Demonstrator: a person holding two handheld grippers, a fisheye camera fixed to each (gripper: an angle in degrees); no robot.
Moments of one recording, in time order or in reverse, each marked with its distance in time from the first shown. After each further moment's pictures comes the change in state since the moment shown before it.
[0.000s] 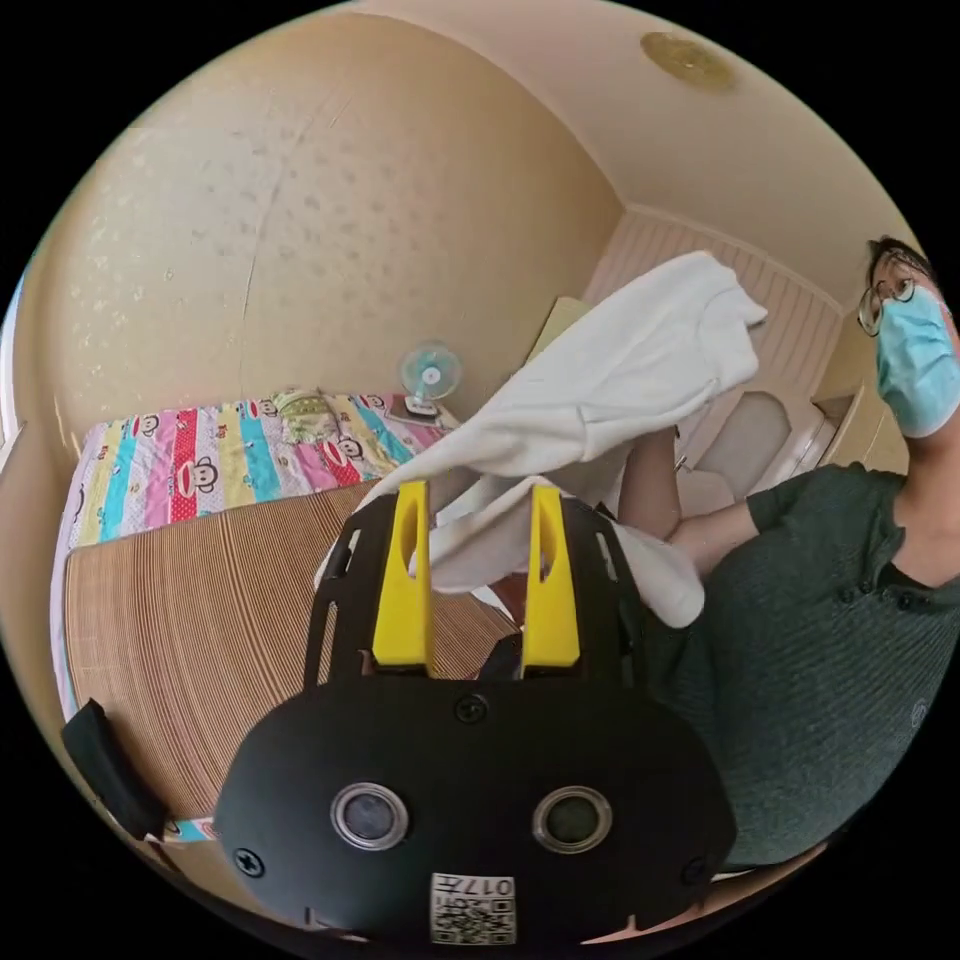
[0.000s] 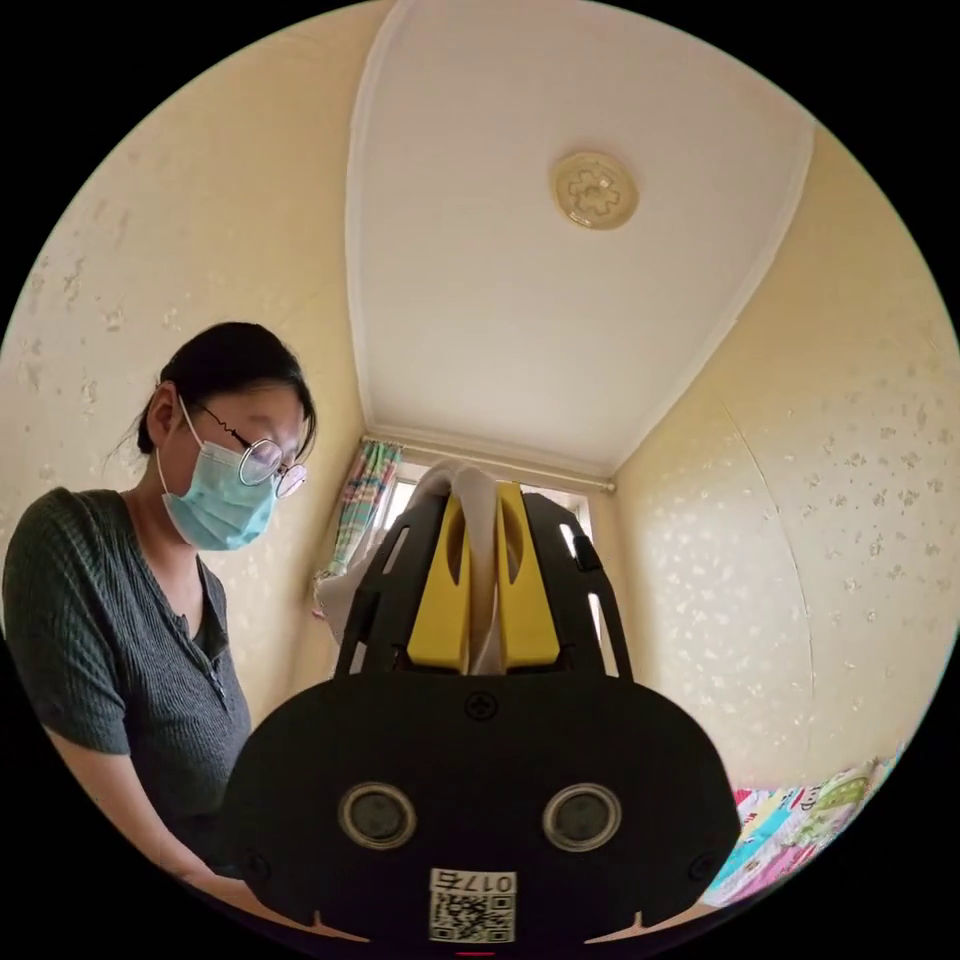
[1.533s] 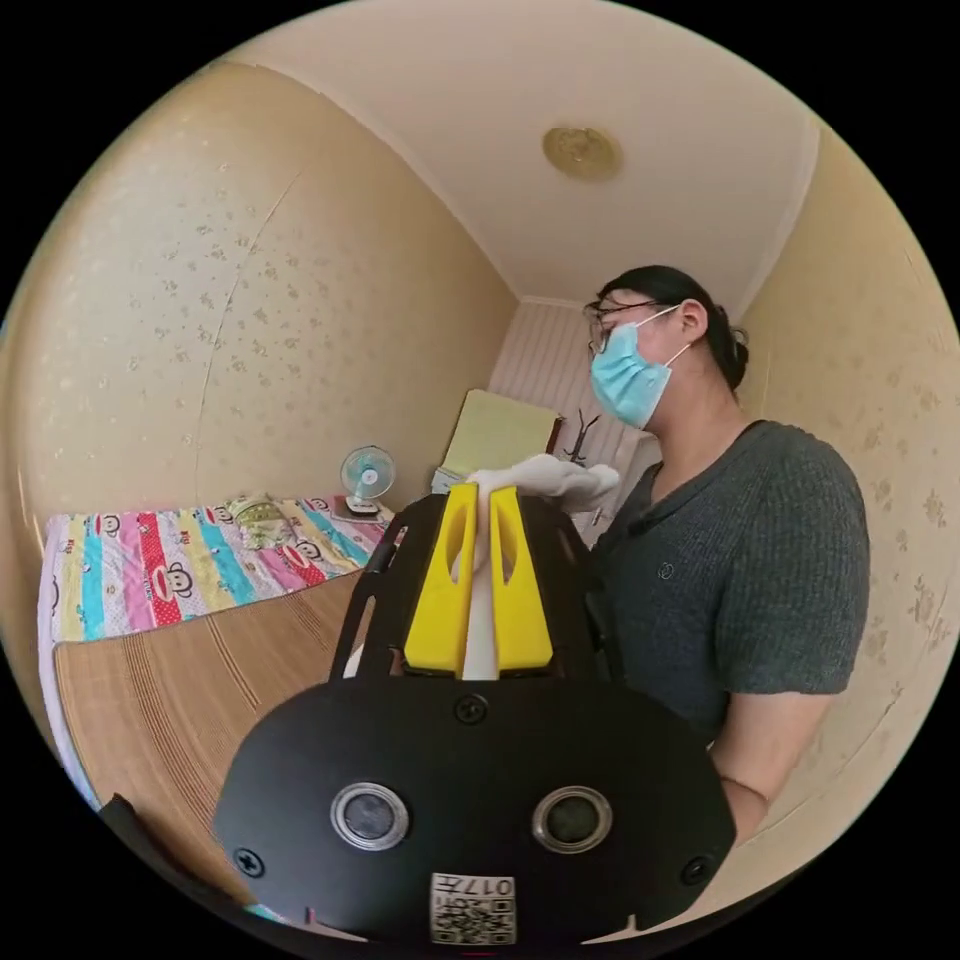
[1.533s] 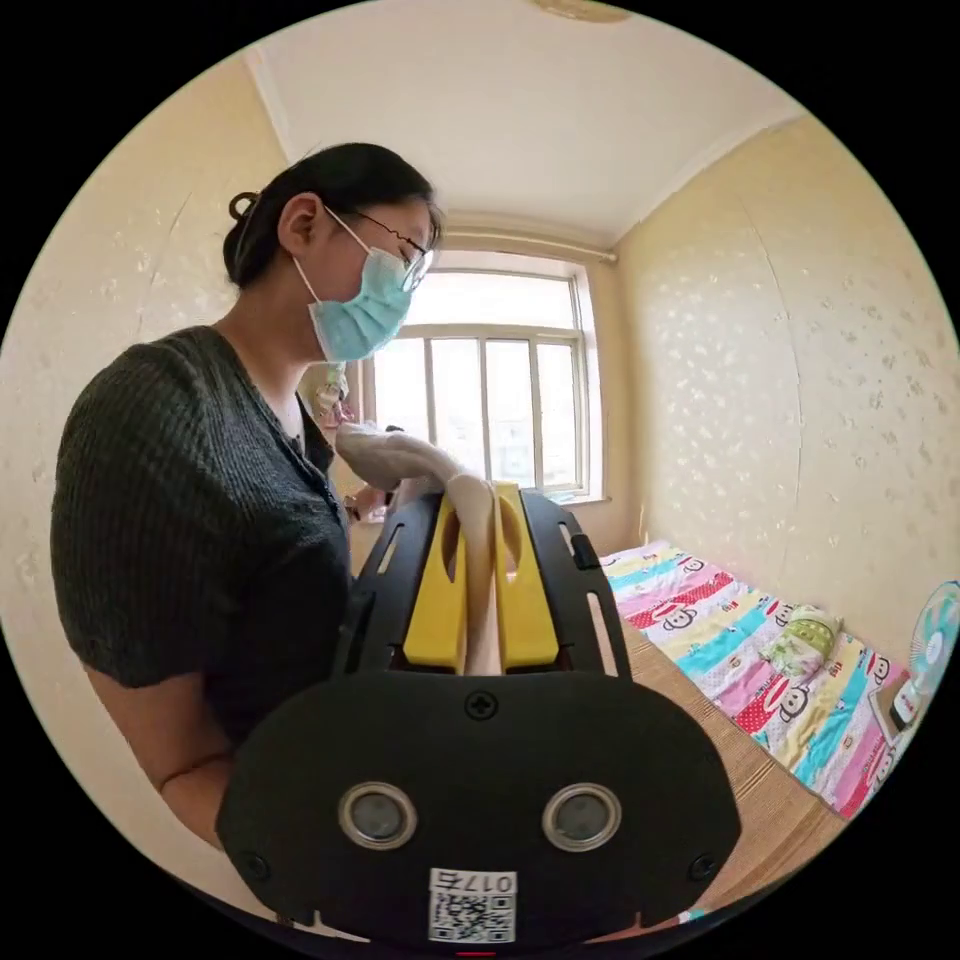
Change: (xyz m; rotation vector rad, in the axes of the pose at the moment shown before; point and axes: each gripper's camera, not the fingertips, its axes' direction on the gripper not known) left arm -0.181 0.091 -0.418 0.805 0.505 1.387; right arm -0.070 0.051 -0.199 -0.813 -0.255 -0.041
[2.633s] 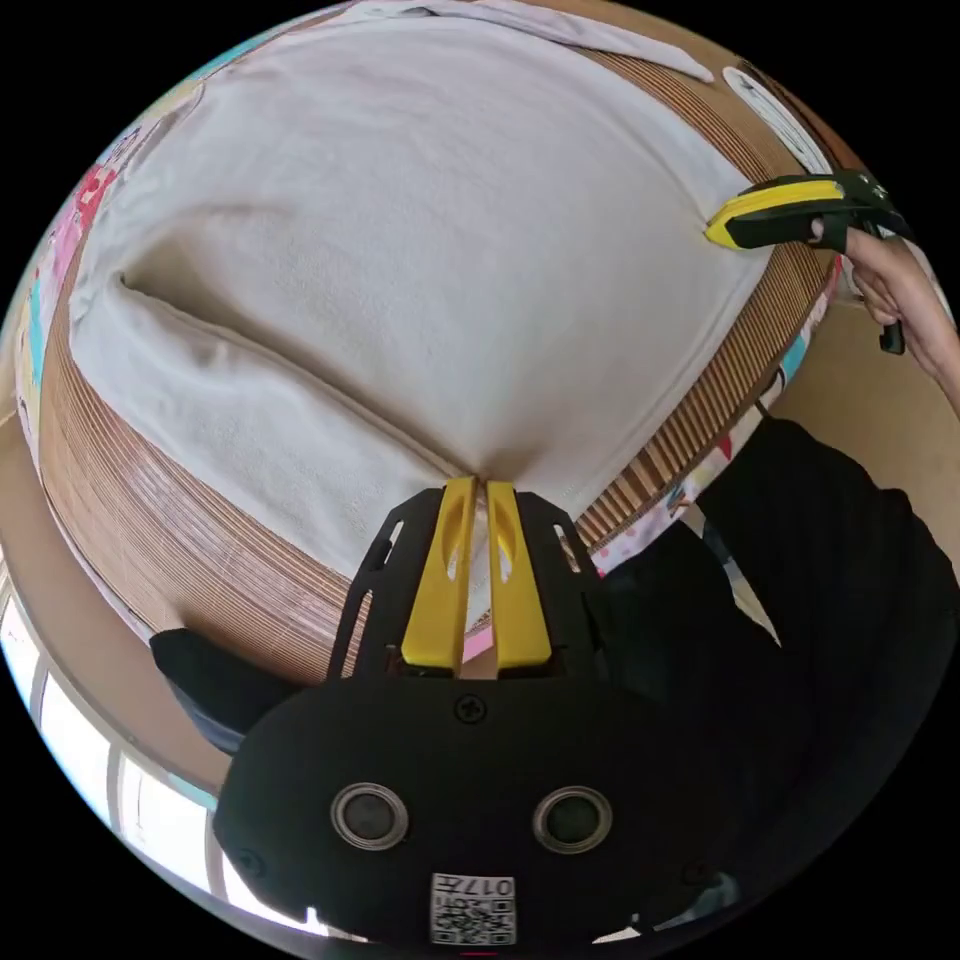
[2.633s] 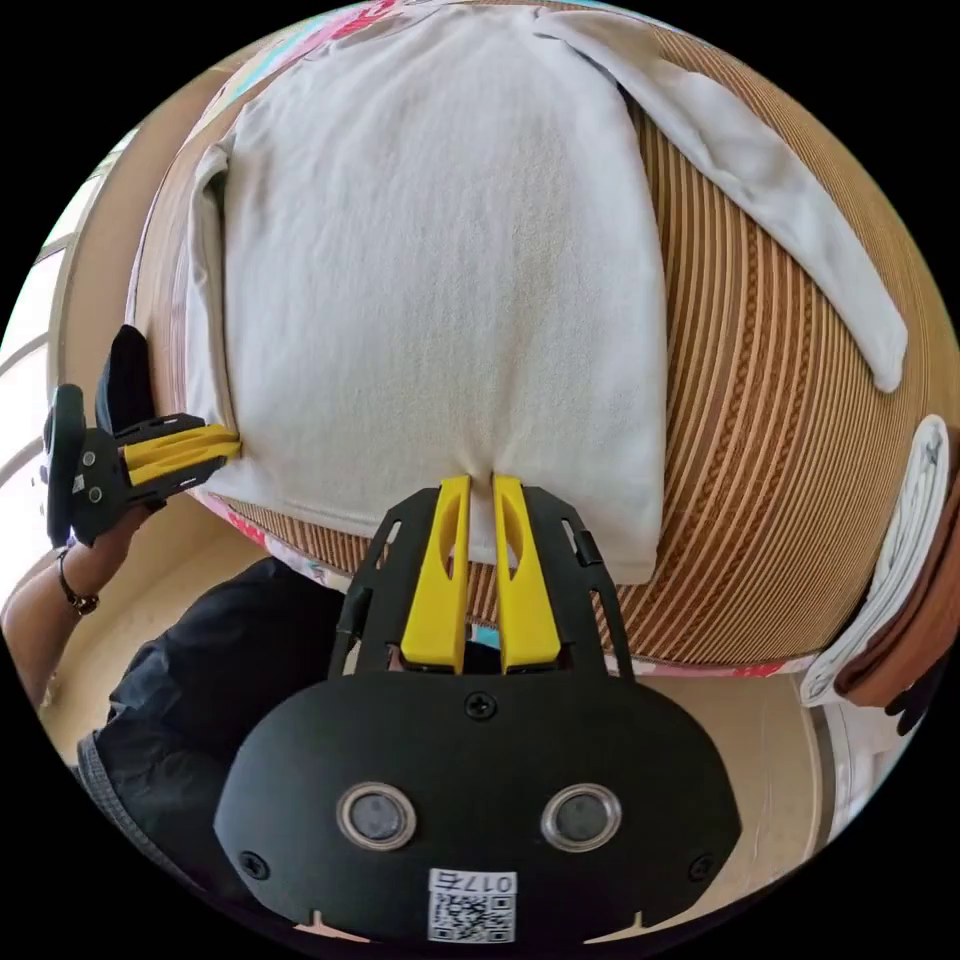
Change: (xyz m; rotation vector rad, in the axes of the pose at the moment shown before) left arm -0.317 0.428 0.150 -1.592 -0.234 -0.211; right arm -0.056 0.526 0.396 -1.289 0.325 1.234
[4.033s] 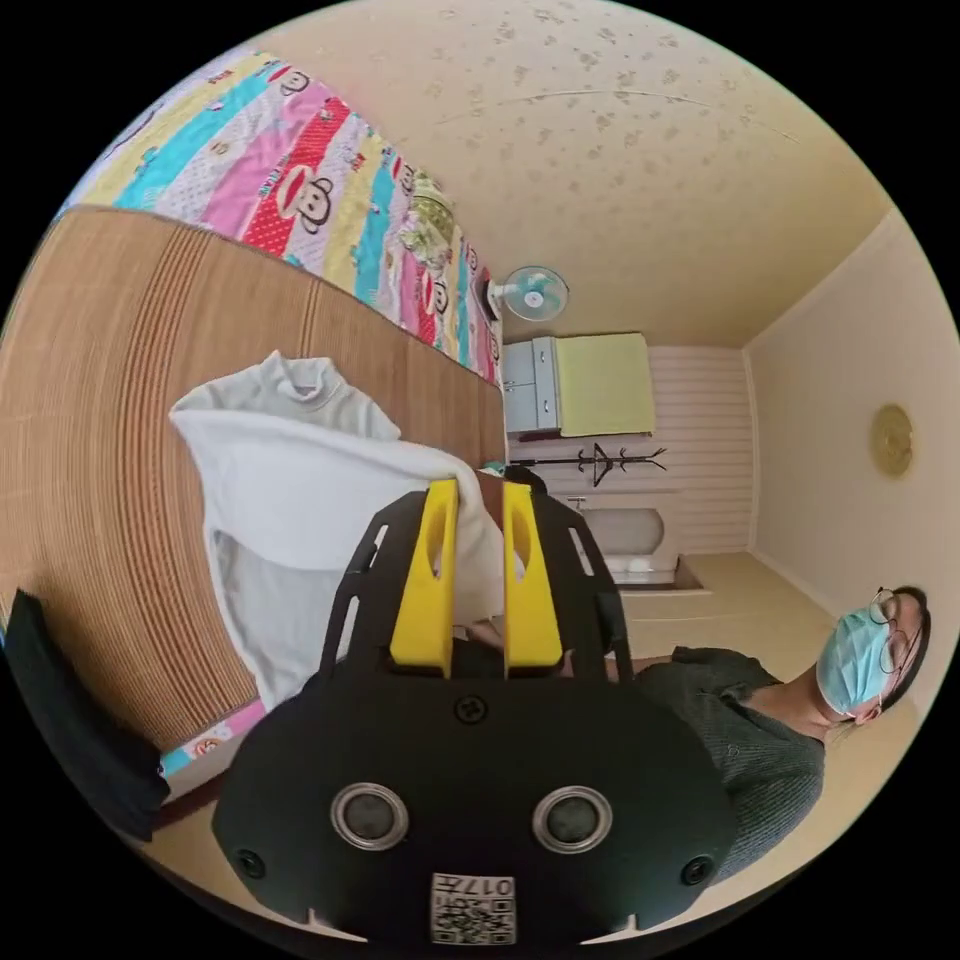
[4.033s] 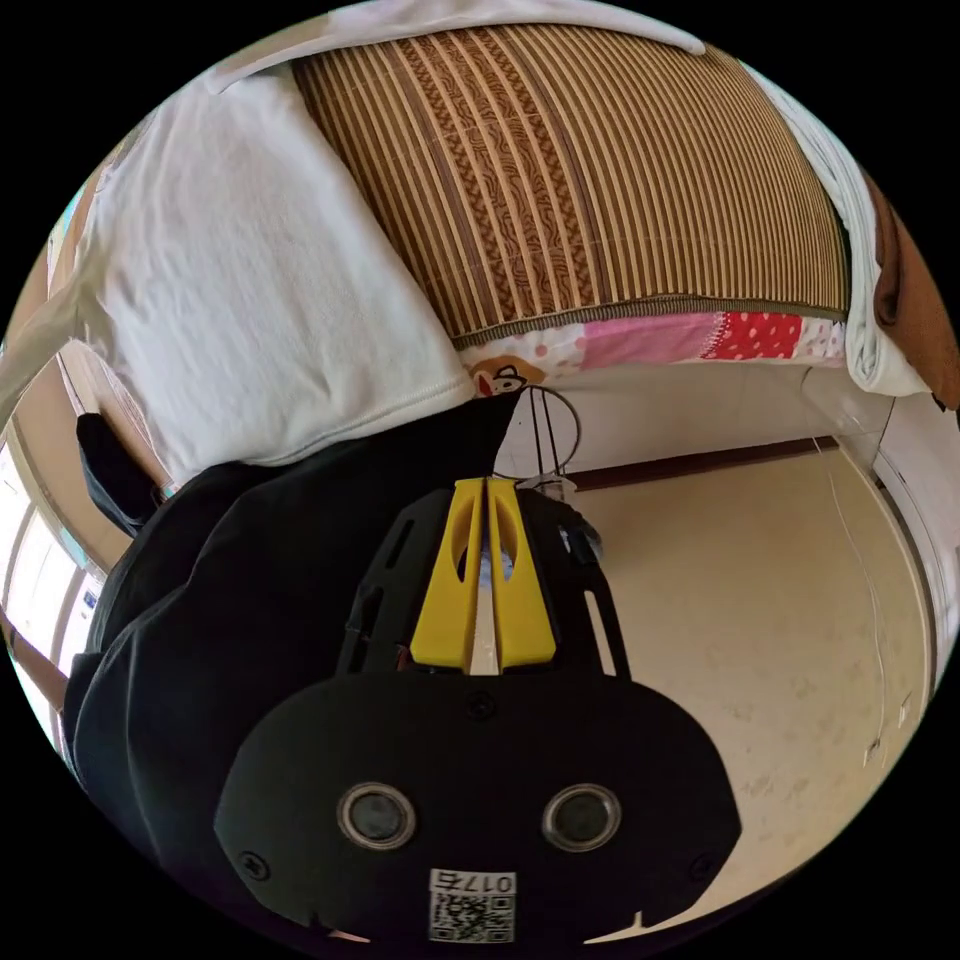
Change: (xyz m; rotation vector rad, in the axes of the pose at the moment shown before) left arm -0.174 0.311 -0.396 0.850 1.085 0.002; right arm 0.137 0.443 -0.157 -0.215 -0.067 0.434
